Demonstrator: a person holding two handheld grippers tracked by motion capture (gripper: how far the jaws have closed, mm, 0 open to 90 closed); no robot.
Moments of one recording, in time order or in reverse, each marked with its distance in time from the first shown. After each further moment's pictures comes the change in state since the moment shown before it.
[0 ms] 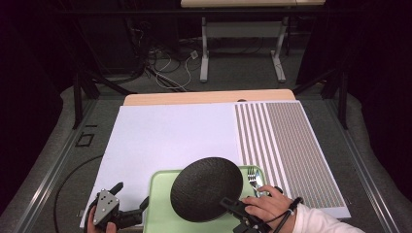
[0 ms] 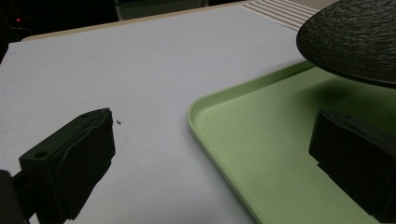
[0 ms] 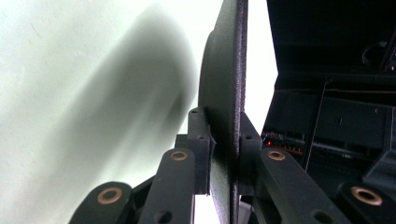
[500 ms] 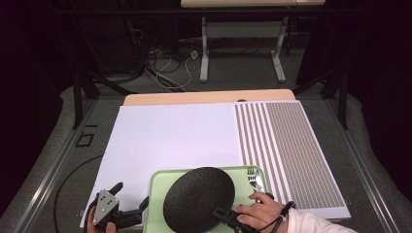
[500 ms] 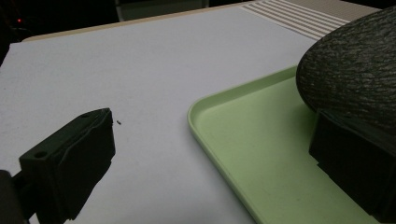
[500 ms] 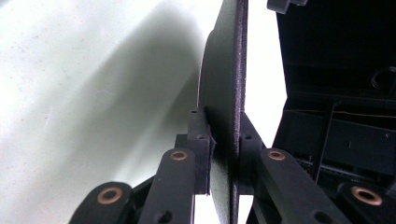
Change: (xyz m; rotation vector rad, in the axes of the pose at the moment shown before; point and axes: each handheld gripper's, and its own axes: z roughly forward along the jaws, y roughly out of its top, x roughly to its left) left arm 0.000 0.000 -0.001 -0.002 0.002 -0.003; right arm 0.006 0.018 0.008 -0.069 0.037 -0.050
